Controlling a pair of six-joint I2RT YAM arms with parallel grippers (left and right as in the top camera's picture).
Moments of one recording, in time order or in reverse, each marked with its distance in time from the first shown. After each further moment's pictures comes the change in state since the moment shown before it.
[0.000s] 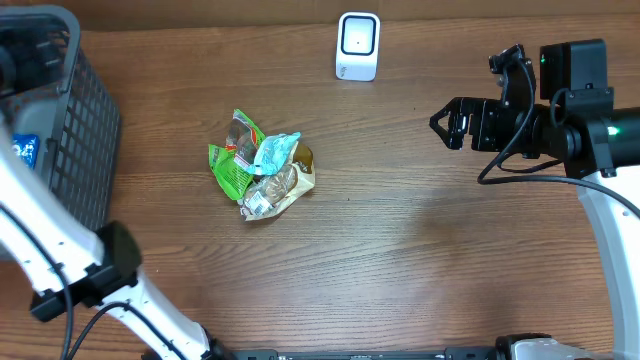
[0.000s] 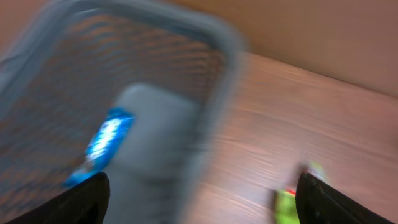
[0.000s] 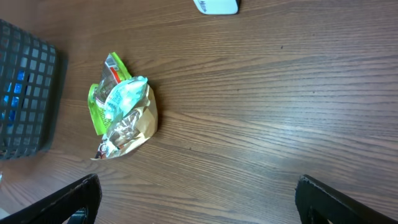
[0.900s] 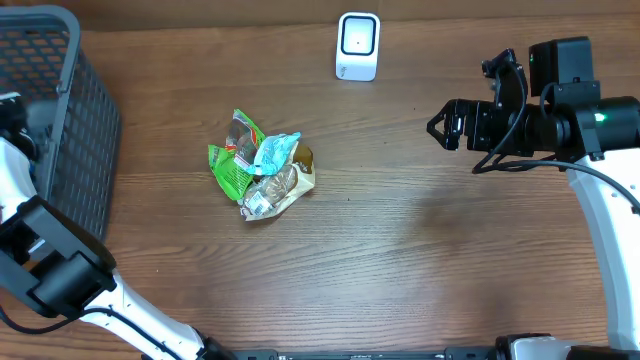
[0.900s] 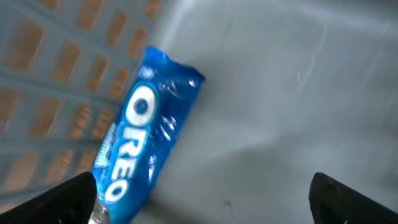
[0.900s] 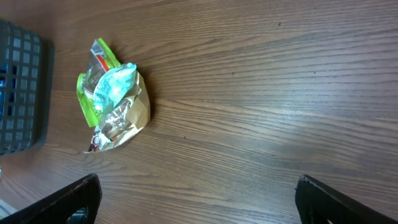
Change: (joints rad) left arm 0.209 0.039 -1.249 1.128 -0.120 0.312; right arm 0.000 0.055 0.000 -0.037 0.000 0.000
